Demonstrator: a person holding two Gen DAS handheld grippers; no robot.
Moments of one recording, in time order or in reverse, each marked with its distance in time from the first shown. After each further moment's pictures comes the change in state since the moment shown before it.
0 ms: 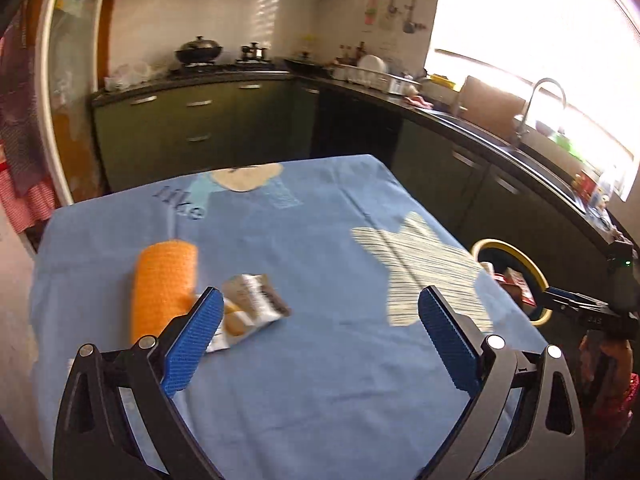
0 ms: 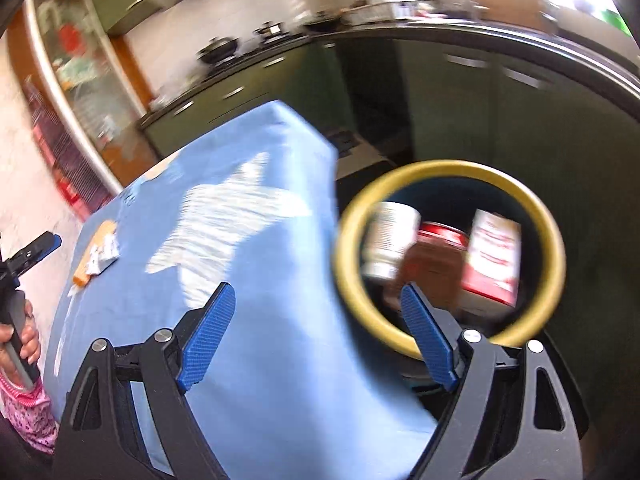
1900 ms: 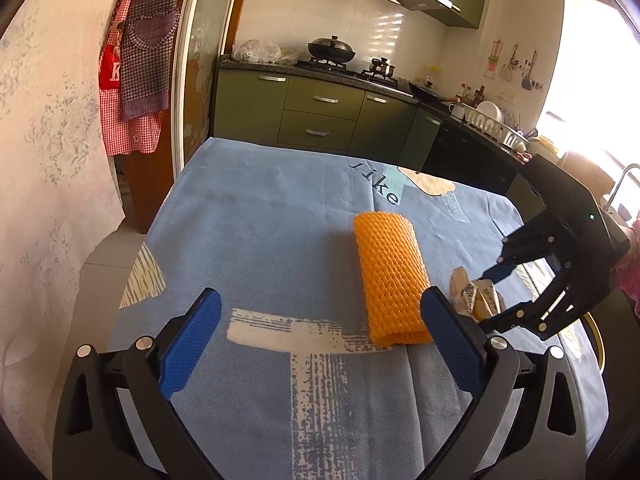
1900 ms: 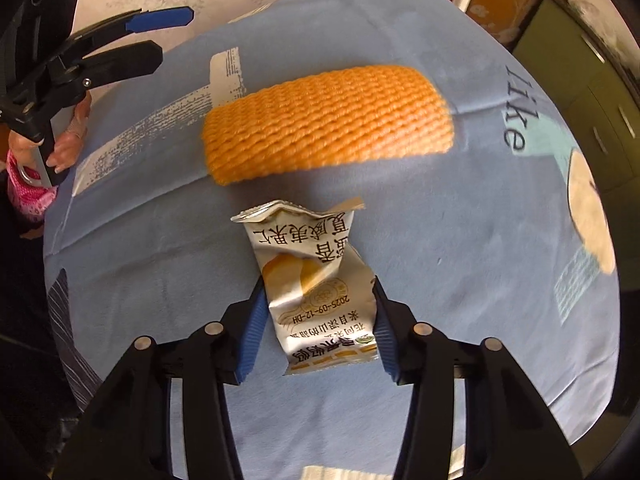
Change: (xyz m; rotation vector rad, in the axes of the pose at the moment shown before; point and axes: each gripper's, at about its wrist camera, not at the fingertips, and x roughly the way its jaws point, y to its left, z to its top) left arm -0.028 0.155 -0.062 -0.291 -0.064 0.240; right arm 0.206 0.340 0.049 -1.250 0.677 0.431
